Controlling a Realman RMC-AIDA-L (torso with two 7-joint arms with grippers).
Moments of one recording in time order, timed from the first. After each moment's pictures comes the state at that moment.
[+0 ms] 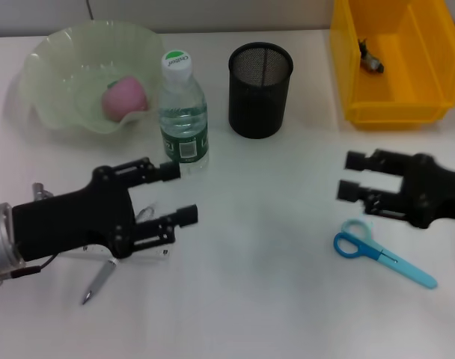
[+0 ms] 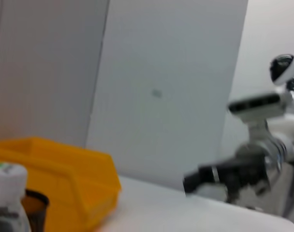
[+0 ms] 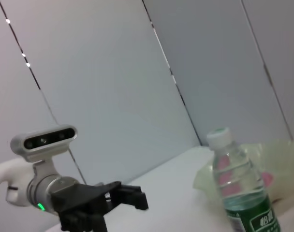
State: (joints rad) left arm -0.32 -2.06 0.98 0.59 1.61 1.70 -1.11; right arm 0.33 2.06 -0.80 -0.69 -1.75 -1.73 1.42
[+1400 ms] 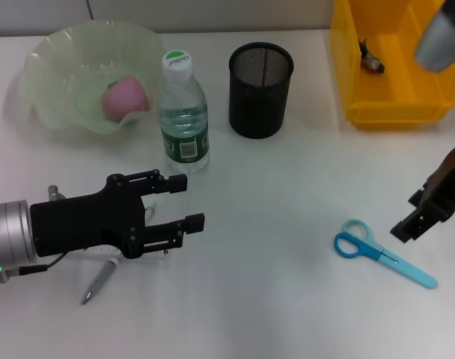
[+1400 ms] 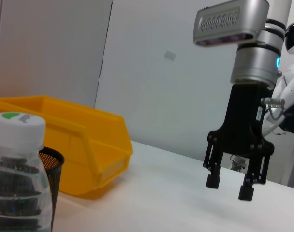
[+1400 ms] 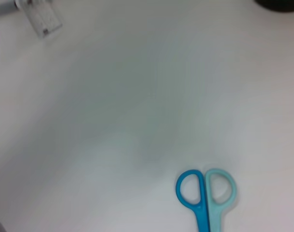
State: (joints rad) left arm -0.36 -2.07 0.98 0.61 1.71 1.61 -1.18; right arm 0.71 2.08 -1.18 -1.38 -2.69 -1.97 2.42
